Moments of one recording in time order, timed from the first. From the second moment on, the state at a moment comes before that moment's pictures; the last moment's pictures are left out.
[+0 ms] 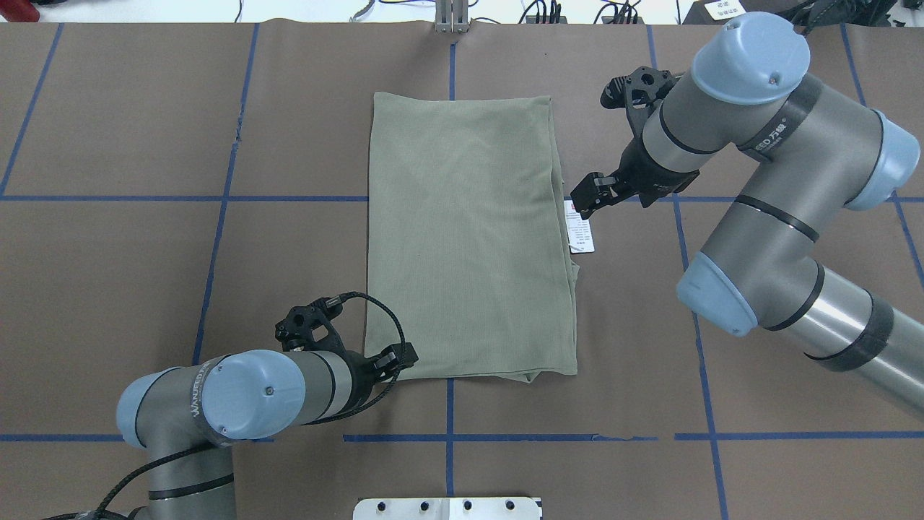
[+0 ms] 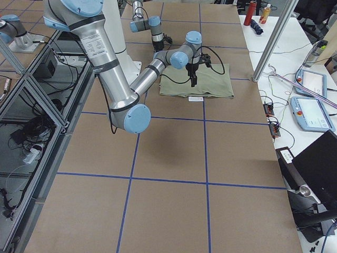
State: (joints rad) left arm -0.24 -1.96 -1.85 -1.97 -1.57 -1.89; right arm 0.79 -1.09 1.85 -1.61 2.09 0.77
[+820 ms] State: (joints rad) left arm -0.25 -1.99 -1.84 -1.87 -1.57 -1.88; right arm 0.79 -1.09 1.85 -1.61 2.09 0.77
